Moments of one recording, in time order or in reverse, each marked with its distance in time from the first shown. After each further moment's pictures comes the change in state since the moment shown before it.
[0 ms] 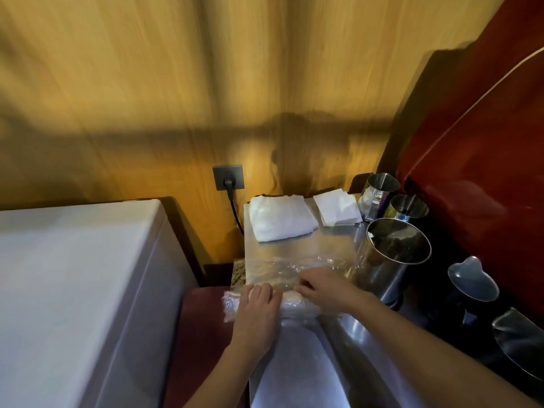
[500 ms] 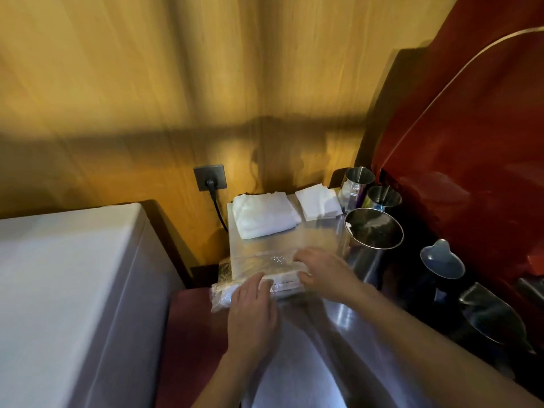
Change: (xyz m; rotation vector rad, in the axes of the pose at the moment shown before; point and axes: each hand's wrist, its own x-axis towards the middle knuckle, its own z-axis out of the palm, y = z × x) left_hand -0.005 0.026 -0.006 -0.261 0.159 -0.177; right_hand -0.032 -0.013 -0.031 -0.081 0.174 0.068
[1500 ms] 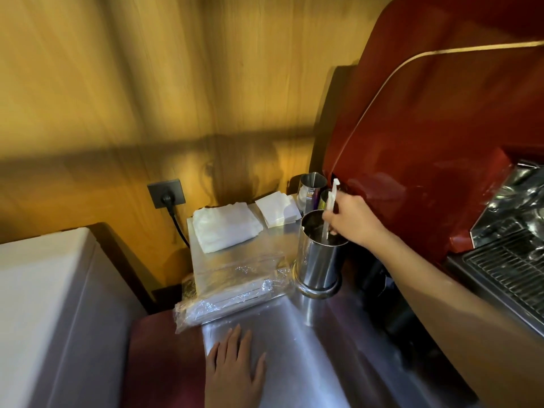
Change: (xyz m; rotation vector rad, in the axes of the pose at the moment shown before) left_hand -0.070 -0.003 0.031 0.063 -0.219 -0.068; right_hand -0.024 0.051 -0.123 0.234 0.360 0.361
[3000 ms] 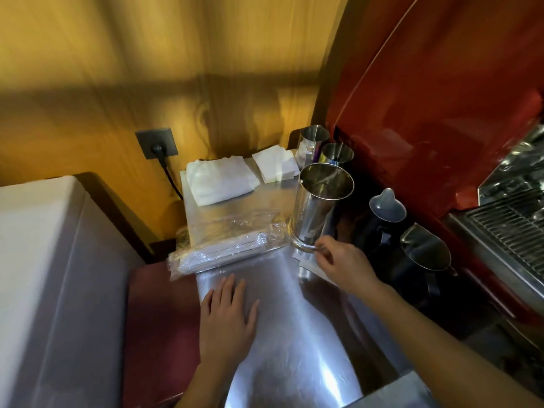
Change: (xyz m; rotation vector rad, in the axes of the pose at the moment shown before) left_hand 0.001 -0.001 0.005 0.072 -0.051 0.034; right_hand -0.116 0.059 0.088 -0.155 -0.127 -0.009
